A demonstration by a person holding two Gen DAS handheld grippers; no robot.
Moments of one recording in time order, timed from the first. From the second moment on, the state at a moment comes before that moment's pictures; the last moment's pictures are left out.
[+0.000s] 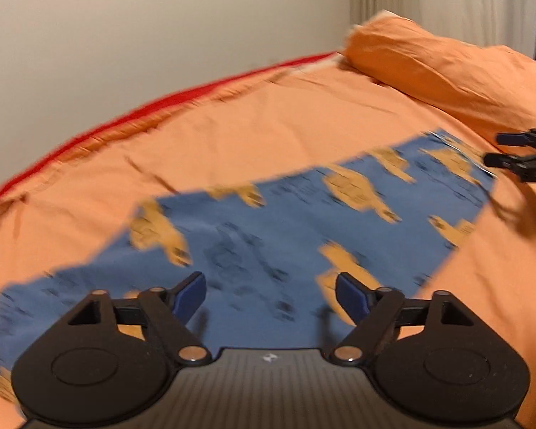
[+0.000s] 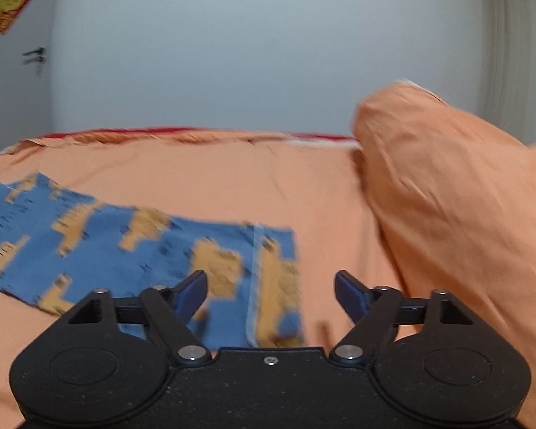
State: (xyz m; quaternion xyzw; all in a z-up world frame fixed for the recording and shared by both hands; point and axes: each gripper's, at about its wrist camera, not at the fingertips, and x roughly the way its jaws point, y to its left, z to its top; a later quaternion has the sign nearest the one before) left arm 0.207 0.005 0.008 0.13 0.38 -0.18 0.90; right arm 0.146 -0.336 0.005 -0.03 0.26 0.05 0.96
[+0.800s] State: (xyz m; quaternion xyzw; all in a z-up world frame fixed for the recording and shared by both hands) left arm 0.347 0.051 -0.008 0.14 0.38 -0.16 0.90; right arm 0.324 -0.148 0.005 -0.11 0.35 0.38 0.85
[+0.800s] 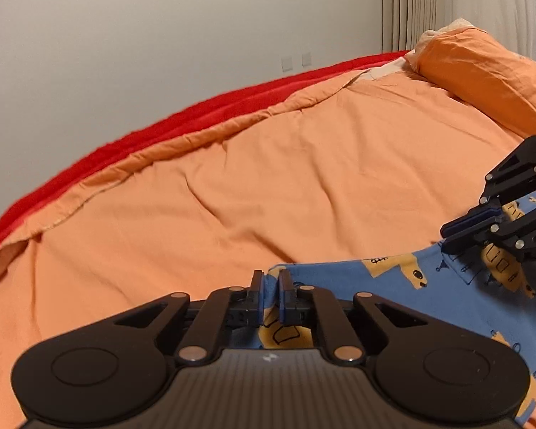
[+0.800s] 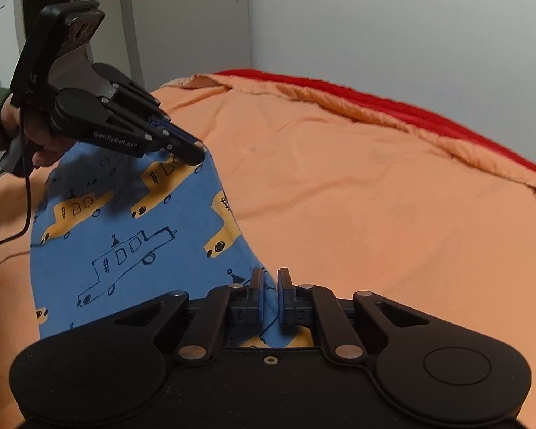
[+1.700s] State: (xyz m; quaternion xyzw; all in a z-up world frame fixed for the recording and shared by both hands) left arm 0.242 0.294 -0.014 -0.08 0.36 -0.02 0.93; right arm 0.221 -0.113 -0.011 -0.06 0.31 0.37 0.87
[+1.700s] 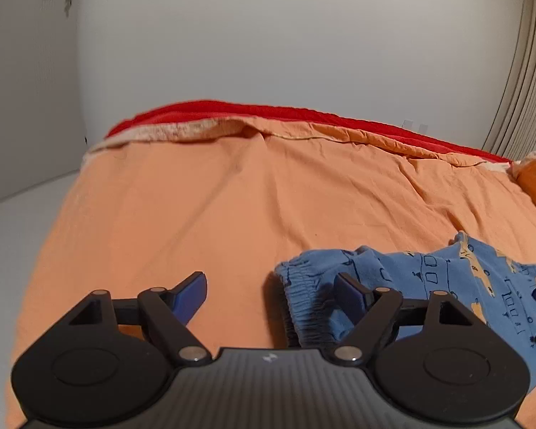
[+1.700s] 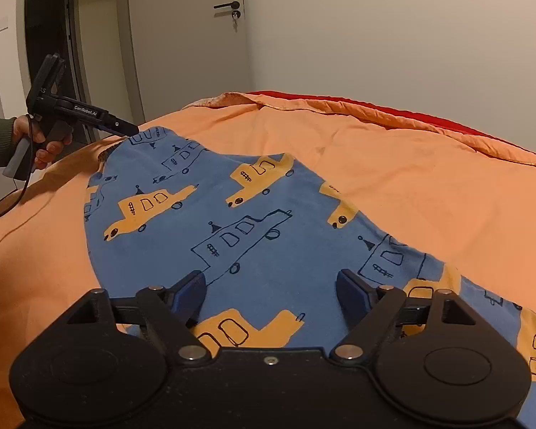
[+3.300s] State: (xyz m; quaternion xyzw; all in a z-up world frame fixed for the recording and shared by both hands) left arm 0.247 0.126 -0.061 0.27 0.33 0.13 0.89; right arm 0.221 -0.177 -0.017 -0.16 0.29 0.09 0.94
